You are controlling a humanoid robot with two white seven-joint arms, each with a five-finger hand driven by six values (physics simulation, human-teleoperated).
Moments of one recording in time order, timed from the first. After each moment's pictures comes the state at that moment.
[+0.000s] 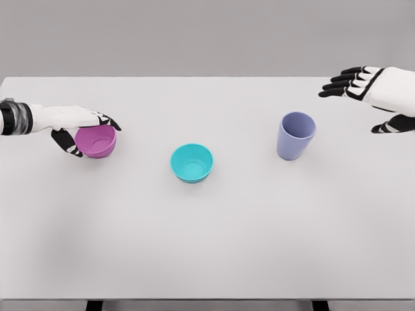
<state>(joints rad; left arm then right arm) -0.90 0.78 -0.95 -1.07 -0.23 -0.50 -0.61 -0.44 -1.03 0.22 -1.69 0.16 -0.61 0.61</state>
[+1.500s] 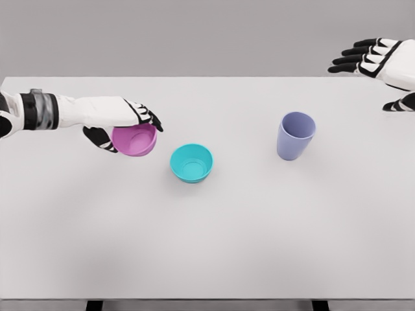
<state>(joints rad) -0.91 0.81 -0.93 -1.44 -0.21 -0.50 -0.61 -0.48 -1.04 0.16 -1.72 0.18 -0.61 0.61</state>
